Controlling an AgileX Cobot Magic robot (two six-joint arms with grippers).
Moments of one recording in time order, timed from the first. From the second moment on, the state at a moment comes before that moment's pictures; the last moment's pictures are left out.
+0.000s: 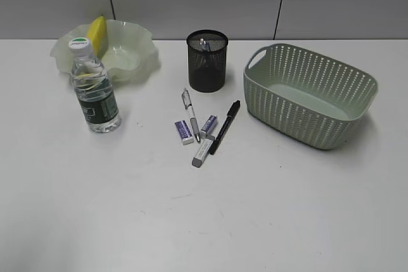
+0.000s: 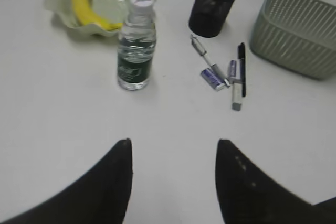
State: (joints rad) left arm -0.22 0.40 -0.61 -0.21 0.84 0.04; right arm 0.56 -0.01 -0.51 -0.12 1.03 0.06
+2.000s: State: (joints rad) left arm -0.56 2.50 -2.11 -0.05 1.02 -0.54; right arm 0.56 -0.01 -0.51 -0.11 1.03 0.06
